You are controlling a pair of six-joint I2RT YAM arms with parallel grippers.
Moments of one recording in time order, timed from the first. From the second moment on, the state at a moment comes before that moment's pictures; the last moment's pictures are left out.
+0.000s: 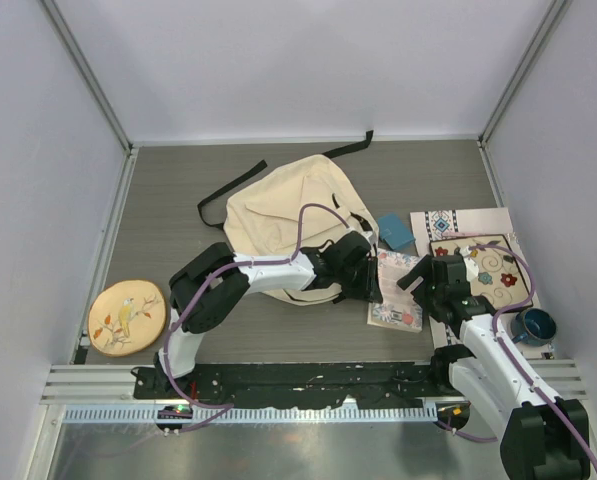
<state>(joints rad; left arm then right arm) -1.06 2.02 1.33 -0.09 0.24 -0.89 0.14 0.78 0.33 -0.43 0.07 0.87</state>
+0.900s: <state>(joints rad) -1.06 2.01 1.32 0.01 0.29 -0.94 0.14 0.75 0.33 -0.45 0.07 0.86</state>
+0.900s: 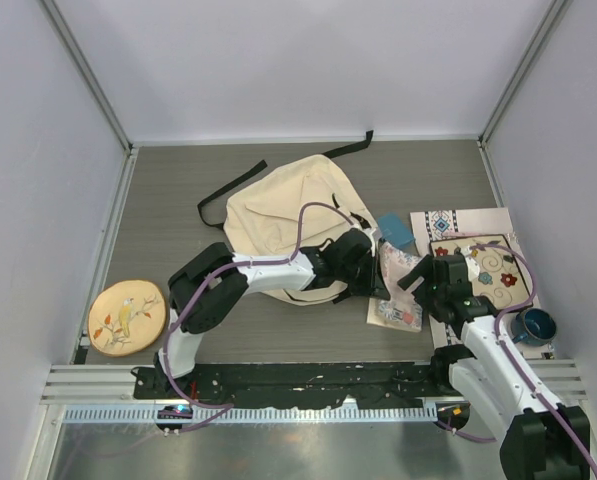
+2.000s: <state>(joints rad) -0.95 1.50 1.30 -0.12 0.34 -0.66 0.14 0.60 0.87 -0.63 -0.05 0.72</state>
